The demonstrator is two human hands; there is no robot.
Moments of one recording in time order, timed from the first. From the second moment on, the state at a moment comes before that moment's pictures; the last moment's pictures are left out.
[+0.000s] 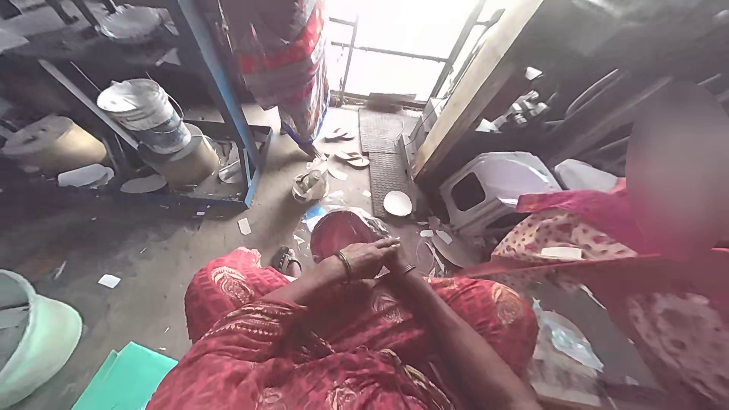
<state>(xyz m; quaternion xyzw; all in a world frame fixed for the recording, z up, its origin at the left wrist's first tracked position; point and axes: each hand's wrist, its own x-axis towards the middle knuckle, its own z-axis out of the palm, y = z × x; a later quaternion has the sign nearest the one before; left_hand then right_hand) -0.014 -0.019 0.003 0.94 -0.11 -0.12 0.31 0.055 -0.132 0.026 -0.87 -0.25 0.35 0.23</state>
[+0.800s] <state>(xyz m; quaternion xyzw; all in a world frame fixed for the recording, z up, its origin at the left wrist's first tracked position) 0.003 0.020 -0.069 0.92 0.08 0.22 0.31 0.132 -0.142 -0.053 -0.55 0.15 0.26 0.78</state>
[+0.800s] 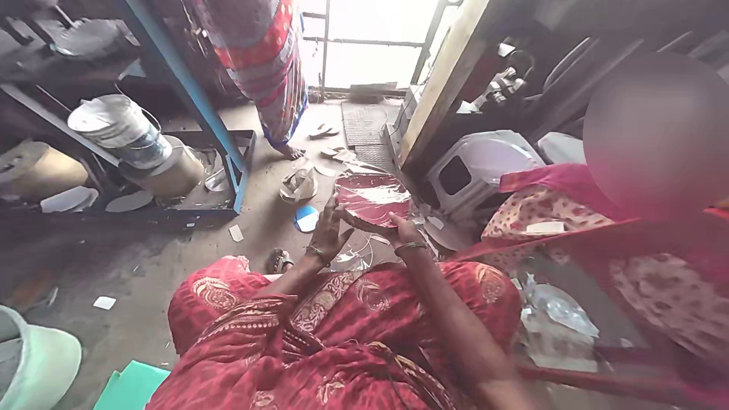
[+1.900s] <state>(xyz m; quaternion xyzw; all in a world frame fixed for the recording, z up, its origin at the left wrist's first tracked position) -0.027 0.049 0.005 0.78 0.11 0.37 0.50 0.121 -0.178 -0.010 -0.70 -0.42 -0.07 0.57</state>
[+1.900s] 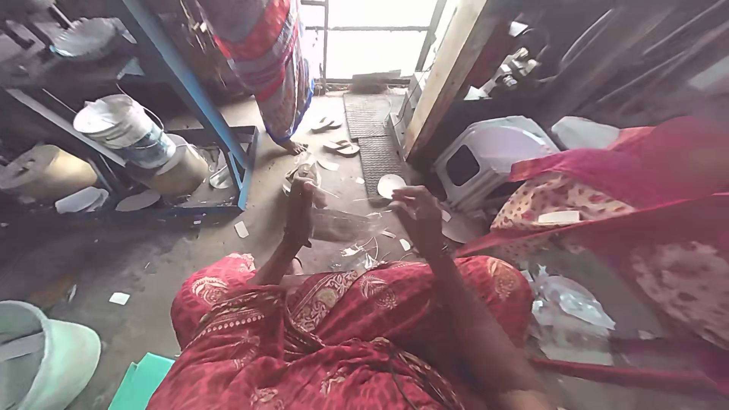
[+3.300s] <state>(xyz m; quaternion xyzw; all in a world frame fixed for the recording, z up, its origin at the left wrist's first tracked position) -0.019 0.116 0.014 0.61 0.18 0.53 0.56 0.110 -0.164 -0.017 -0.70 -0.58 -0.18 0.37</state>
